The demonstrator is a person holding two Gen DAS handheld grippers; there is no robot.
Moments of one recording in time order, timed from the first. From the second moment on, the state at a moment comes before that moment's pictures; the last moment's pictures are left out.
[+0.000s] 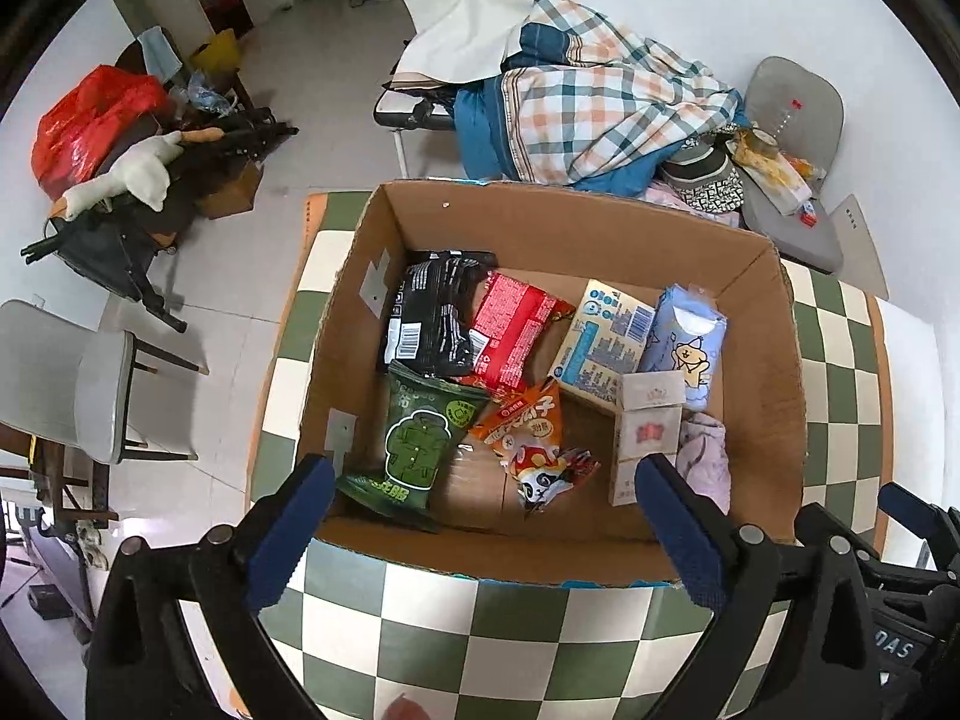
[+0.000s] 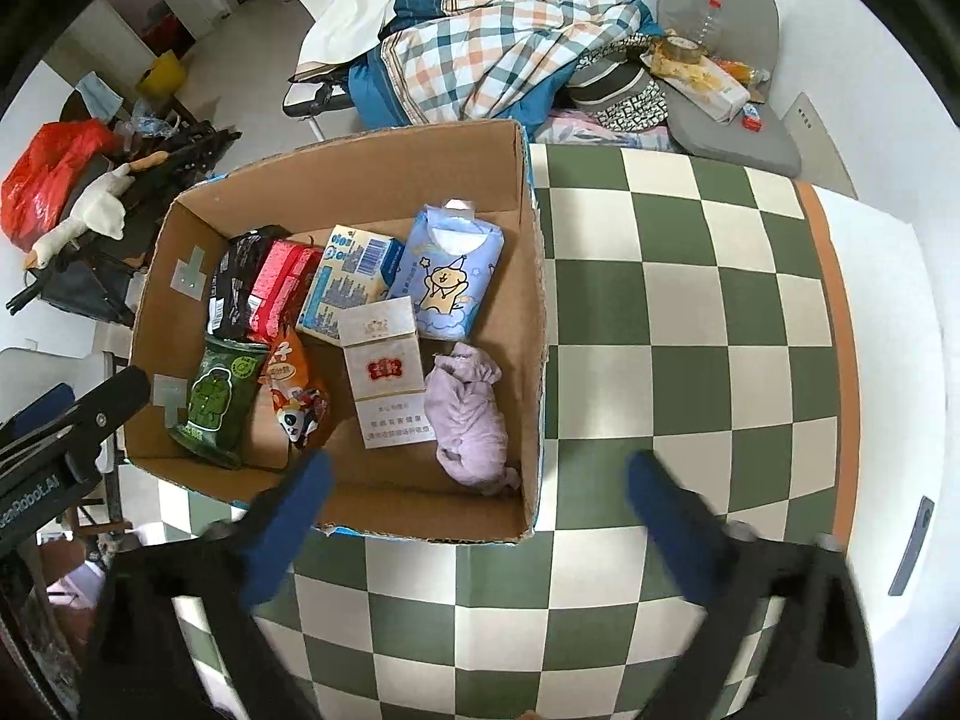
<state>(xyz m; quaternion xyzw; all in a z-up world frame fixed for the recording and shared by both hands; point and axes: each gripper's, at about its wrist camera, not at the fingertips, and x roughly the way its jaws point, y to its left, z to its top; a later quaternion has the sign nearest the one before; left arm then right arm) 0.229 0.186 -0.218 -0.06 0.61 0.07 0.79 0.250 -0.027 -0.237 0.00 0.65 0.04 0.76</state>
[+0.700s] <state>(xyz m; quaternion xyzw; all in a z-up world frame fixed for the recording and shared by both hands) 0.179 0.167 -0.129 -0.04 0.55 0.05 0.83 0.209 -0.037 -0.158 0.01 0.59 0.03 0.80</state>
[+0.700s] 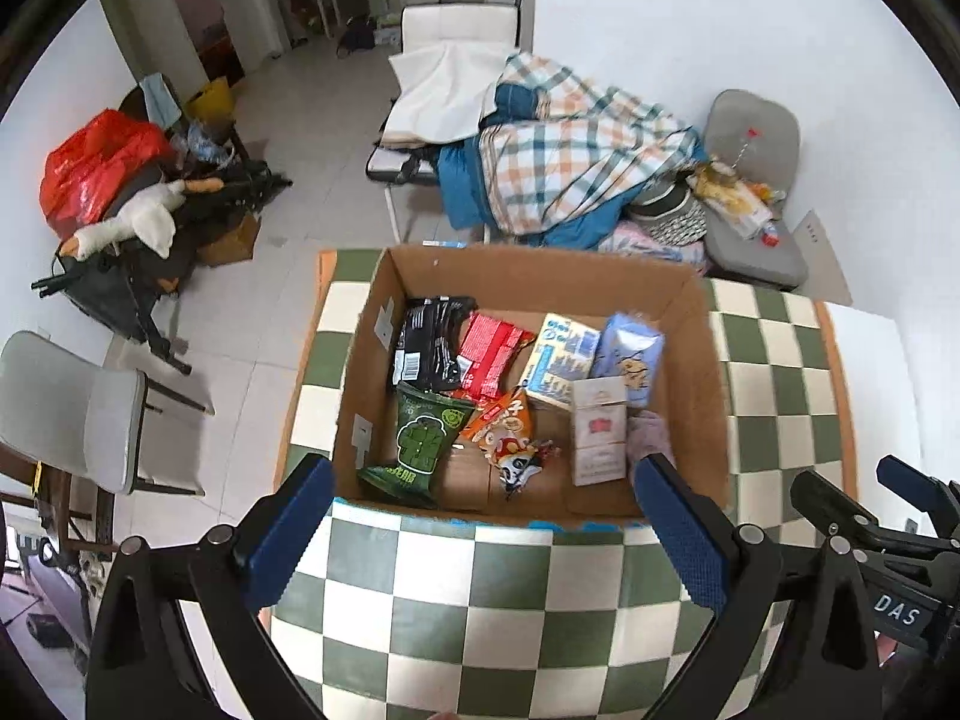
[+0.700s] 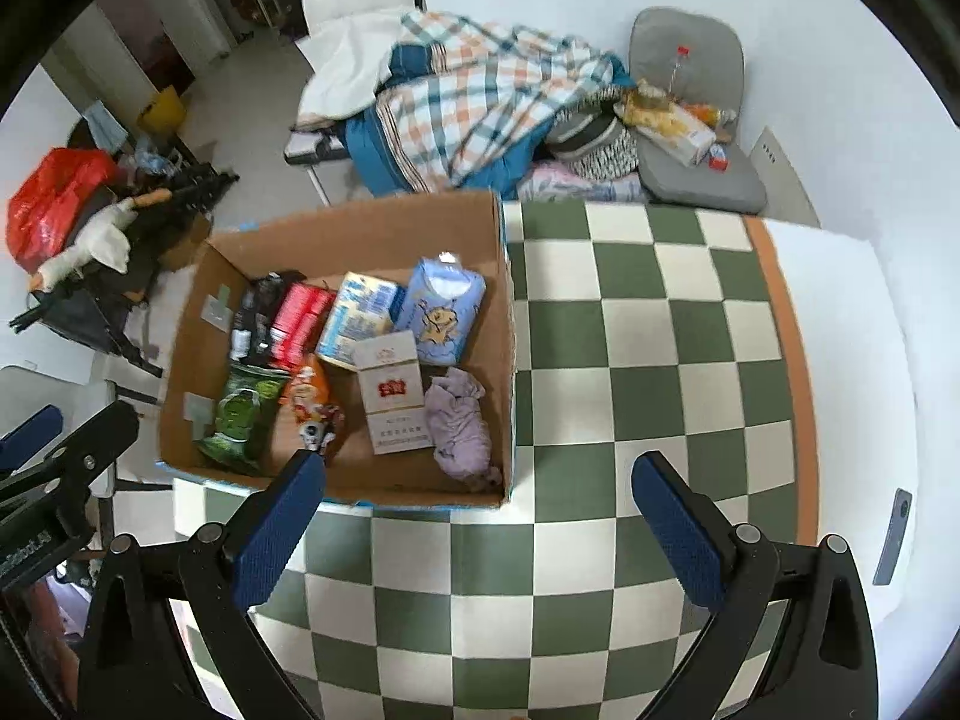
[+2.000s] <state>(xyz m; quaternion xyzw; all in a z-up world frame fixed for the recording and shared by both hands) 0.066 0.151 0.002 -0.04 0.48 0.05 0.88 0.074 -0.067 0.041 -0.02 0.49 0.02 0.87</state>
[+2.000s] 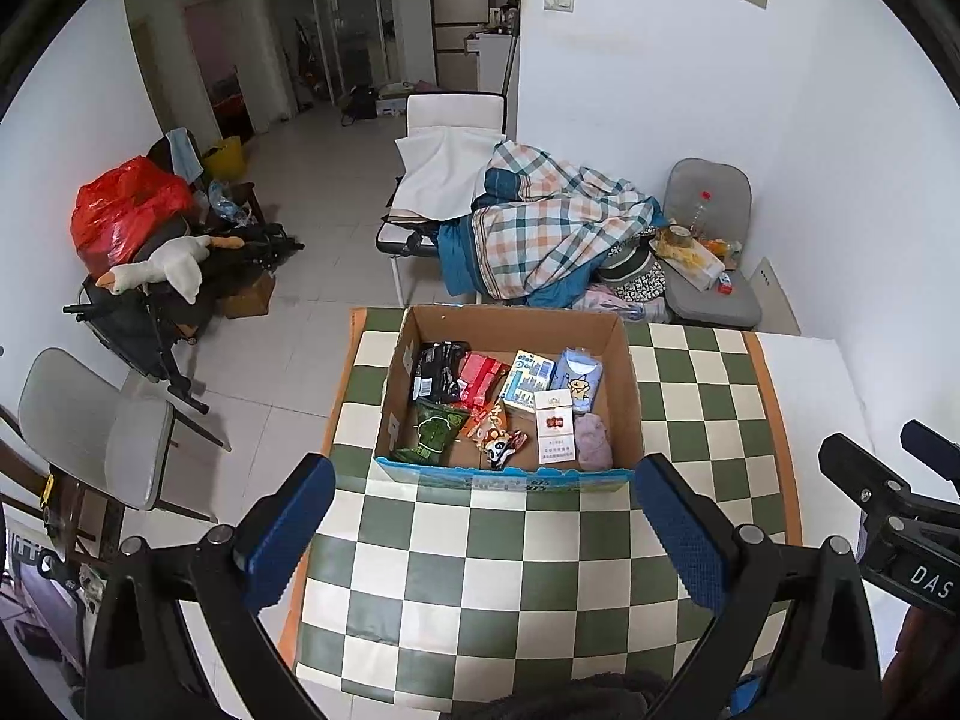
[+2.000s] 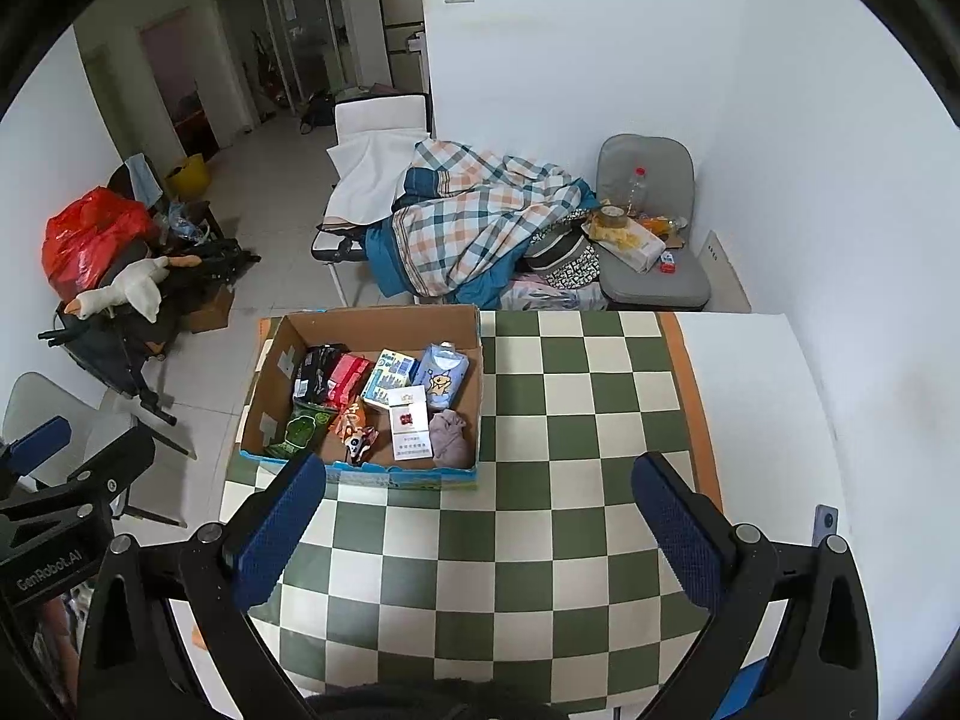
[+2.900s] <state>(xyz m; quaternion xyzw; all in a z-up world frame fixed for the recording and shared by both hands) 0.059 0.153 0.003 -0.03 0.48 0.05 0.88 0.078 -0.061 0.051 -0.02 0.48 0.02 0.87</state>
